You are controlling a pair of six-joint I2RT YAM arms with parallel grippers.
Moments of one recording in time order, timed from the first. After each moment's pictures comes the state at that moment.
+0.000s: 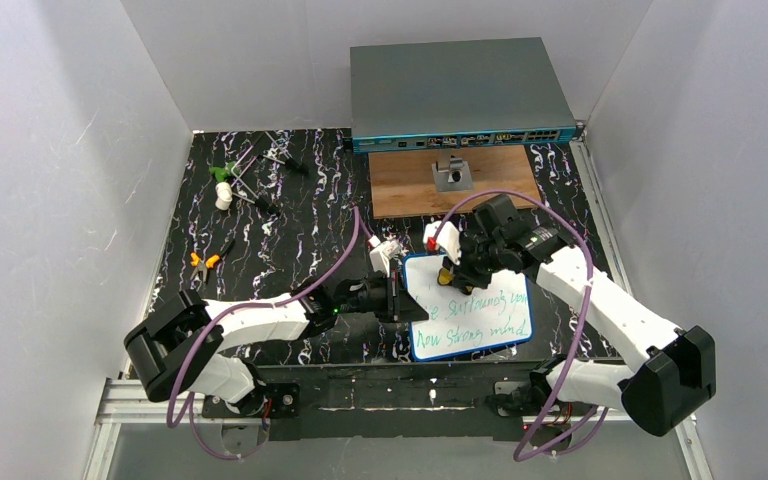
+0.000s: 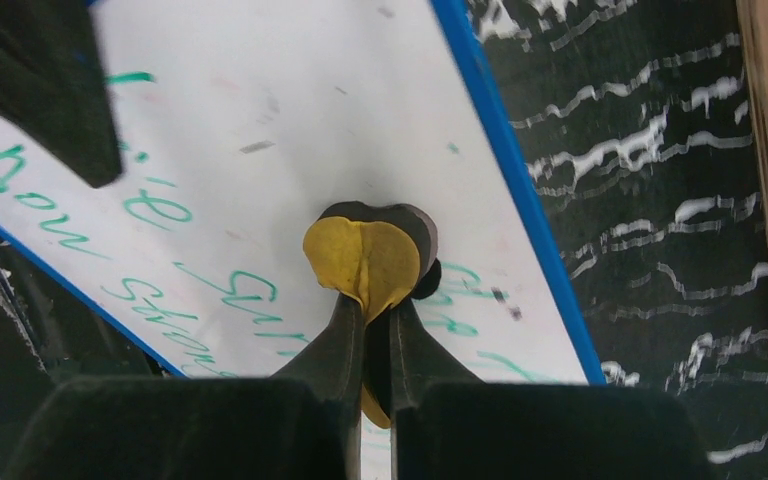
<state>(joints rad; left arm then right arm) -0.95 1.38 0.54 0.44 0.41 -0.92 0.59 1.20 1.01 -0.84 -0.40 -0.68</state>
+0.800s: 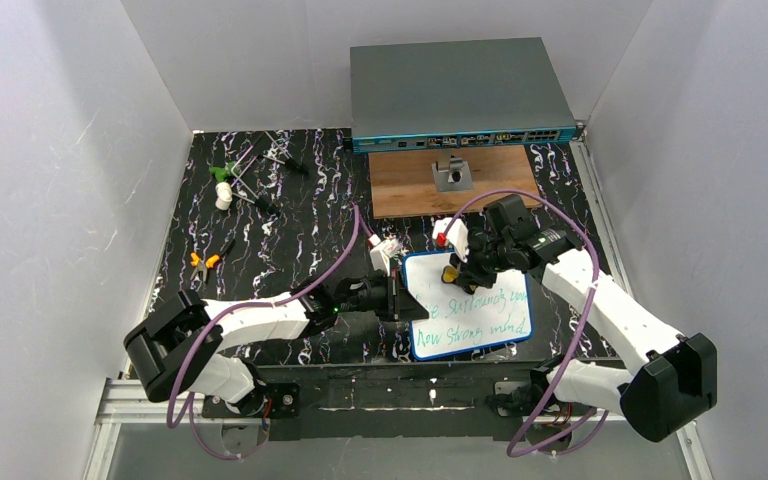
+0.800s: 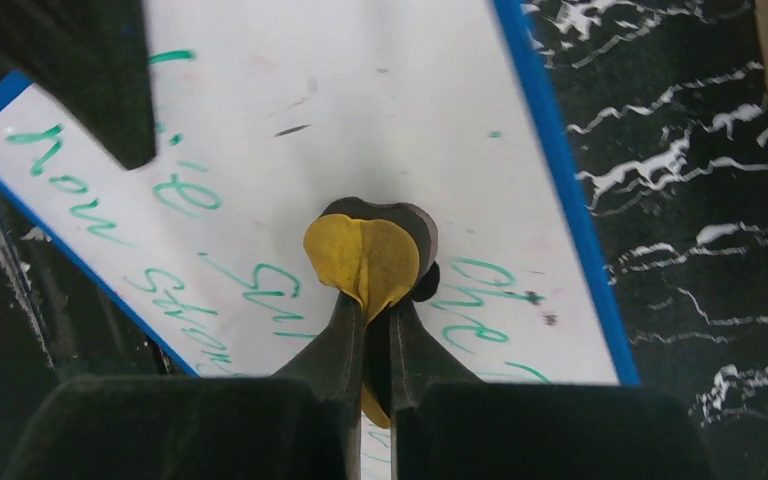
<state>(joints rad) -0.94 1.38 0.56 0.42 0.41 -0.91 0.53 1.17 0.96 -0.81 -0.49 -0.71</state>
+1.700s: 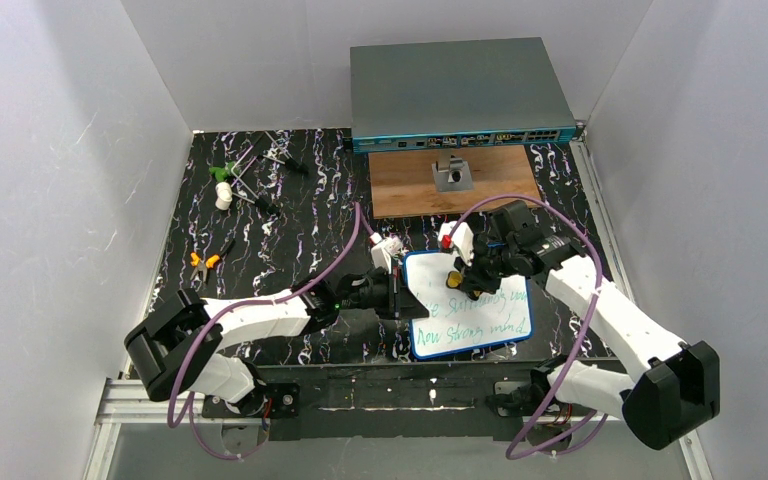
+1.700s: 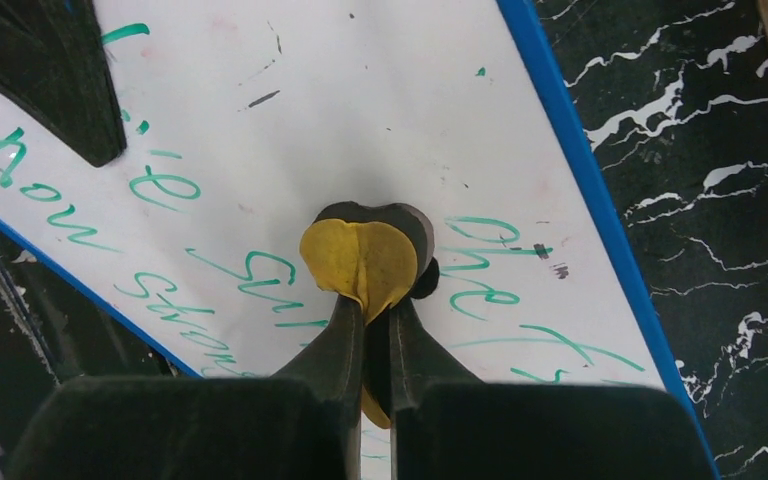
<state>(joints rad) -0.94 1.38 0.59 0.37 0.42 -0.90 0.51 1.12 0.90 -0.78 -0.47 -0.65</state>
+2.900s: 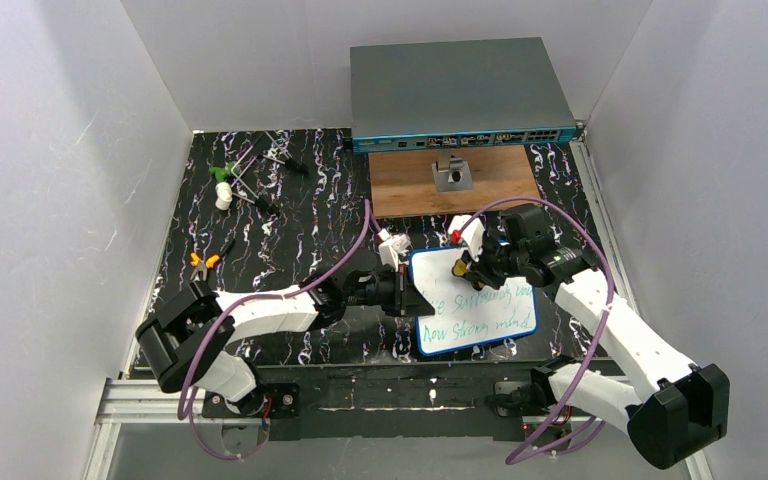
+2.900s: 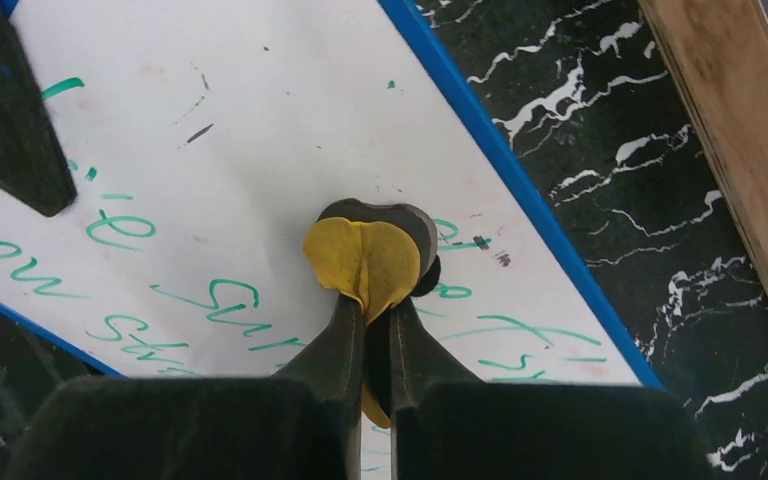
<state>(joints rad) -0.93 1.45 0.63 0.41 0.43 -0.87 0.48 1.05 0.85 -0.67 -0.37 -0.57</state>
